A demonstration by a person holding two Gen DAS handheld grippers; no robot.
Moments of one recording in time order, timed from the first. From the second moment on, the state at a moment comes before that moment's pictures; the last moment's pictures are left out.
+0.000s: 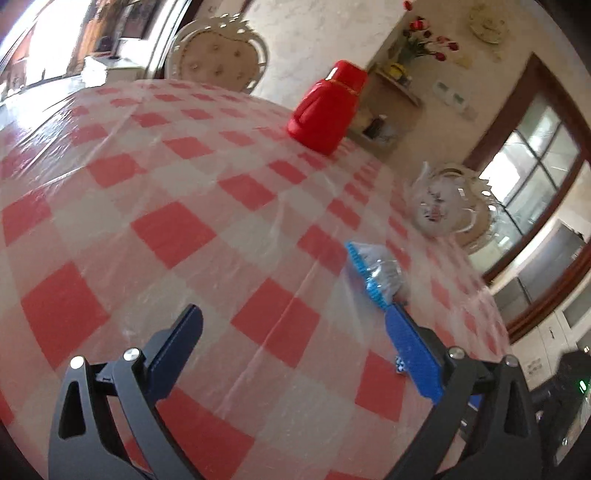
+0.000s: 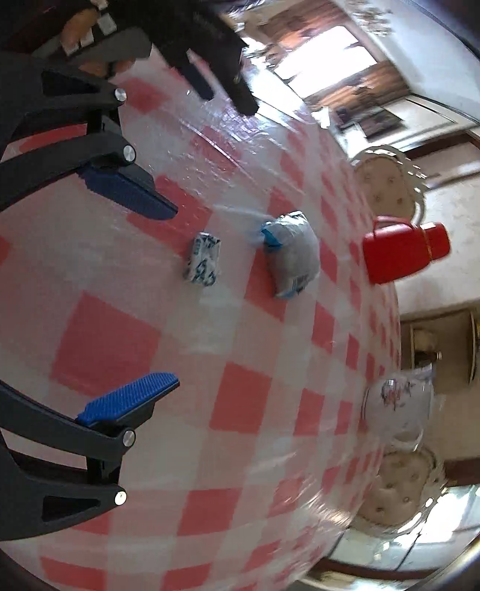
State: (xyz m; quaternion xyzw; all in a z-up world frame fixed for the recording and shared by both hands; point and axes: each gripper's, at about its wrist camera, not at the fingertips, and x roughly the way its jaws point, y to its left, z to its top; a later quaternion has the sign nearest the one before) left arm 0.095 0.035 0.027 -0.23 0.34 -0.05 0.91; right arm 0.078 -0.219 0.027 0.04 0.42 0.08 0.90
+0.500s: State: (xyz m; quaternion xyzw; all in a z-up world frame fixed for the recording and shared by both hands) left arm 0.094 0.049 0.028 -0.26 0.35 -0.07 0.90; right arm 0.095 -0.167 0.027 -0.06 0.42 0.05 0.90
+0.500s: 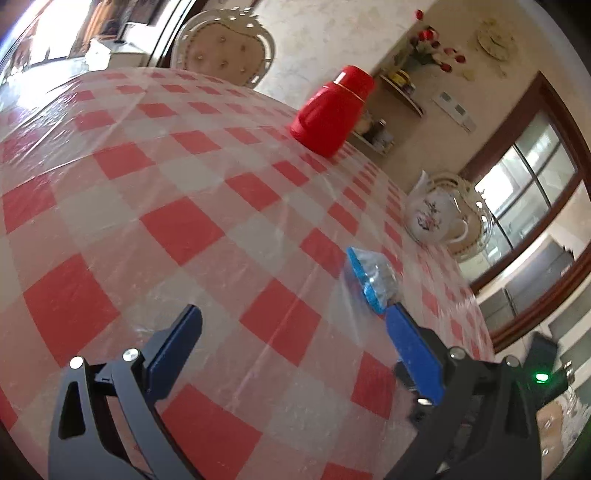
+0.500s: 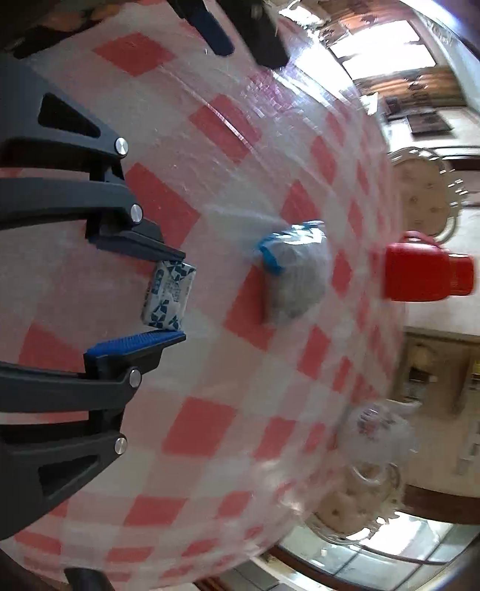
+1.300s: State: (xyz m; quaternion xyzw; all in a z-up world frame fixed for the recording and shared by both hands) left arm 0.219 -0.137 0.012 -0.07 0.43 -0.06 0.90; right arm 0.067 -0.293 0.060 0.18 0.36 0.03 0.91
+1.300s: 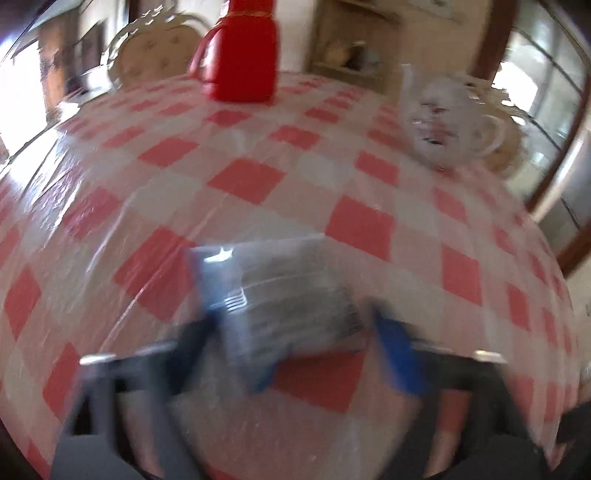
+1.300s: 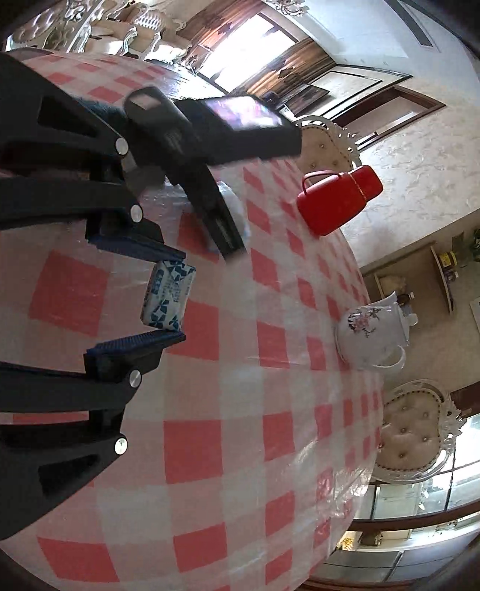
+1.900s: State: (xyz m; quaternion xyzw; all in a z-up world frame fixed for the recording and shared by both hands) left arm 0.079 -0.037 0.026 -0.06 0.41 -0.10 0.91; right arm 0.074 -0.272 0.036 0.16 0.39 0.04 0.91
